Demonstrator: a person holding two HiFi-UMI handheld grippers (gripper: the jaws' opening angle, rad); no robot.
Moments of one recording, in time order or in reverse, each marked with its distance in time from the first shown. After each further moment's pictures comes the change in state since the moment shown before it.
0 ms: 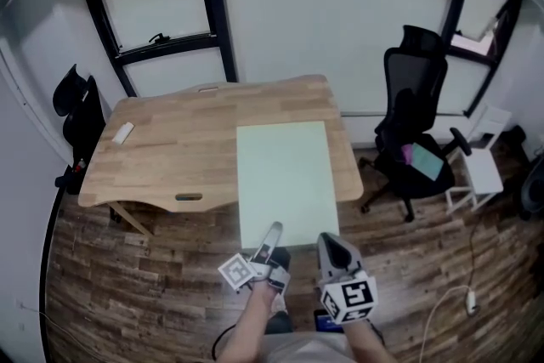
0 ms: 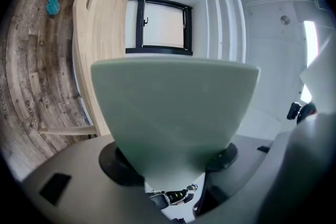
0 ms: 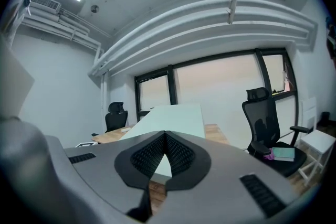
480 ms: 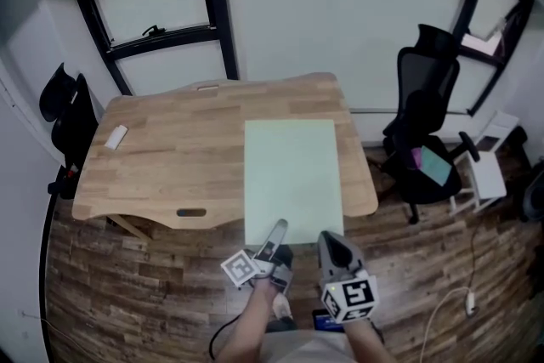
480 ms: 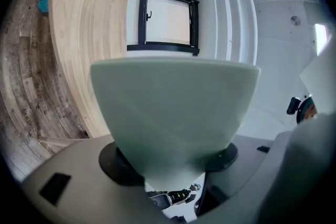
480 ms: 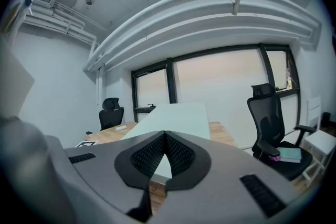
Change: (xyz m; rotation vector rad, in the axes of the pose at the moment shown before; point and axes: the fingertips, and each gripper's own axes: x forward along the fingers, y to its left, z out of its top) left arm 0.050 0.043 0.073 -0.011 0.050 0.023; right arm 0.103 0.001 0.002 0.003 0.050 -0.019
